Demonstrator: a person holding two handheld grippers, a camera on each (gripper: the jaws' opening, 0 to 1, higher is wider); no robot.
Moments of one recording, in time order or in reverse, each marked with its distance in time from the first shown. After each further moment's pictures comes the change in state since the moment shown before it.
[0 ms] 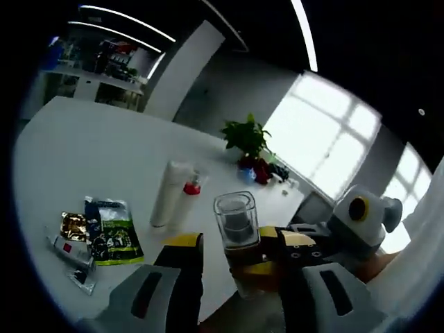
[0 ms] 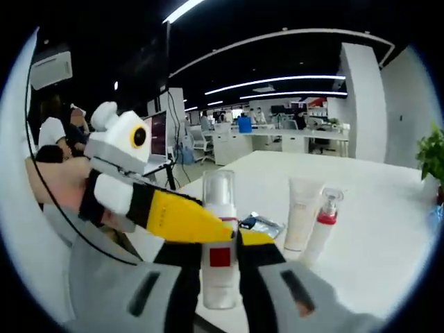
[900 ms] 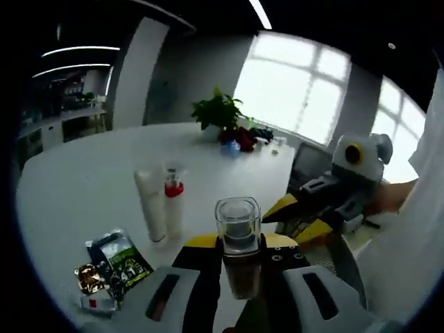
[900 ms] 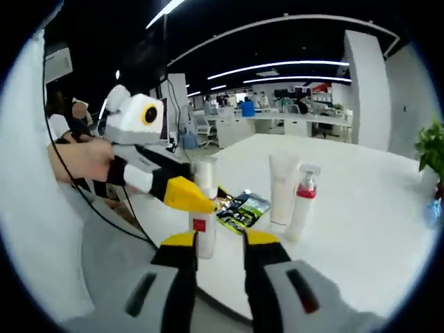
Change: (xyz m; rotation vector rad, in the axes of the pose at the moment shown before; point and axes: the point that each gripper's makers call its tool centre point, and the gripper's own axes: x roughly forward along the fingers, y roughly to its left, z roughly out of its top) left arm 0.024 -0.008 -0.021 0.412 0.228 -0.094; right arm -0.053 -0.036 -0.009 0.069 0.046 0.078
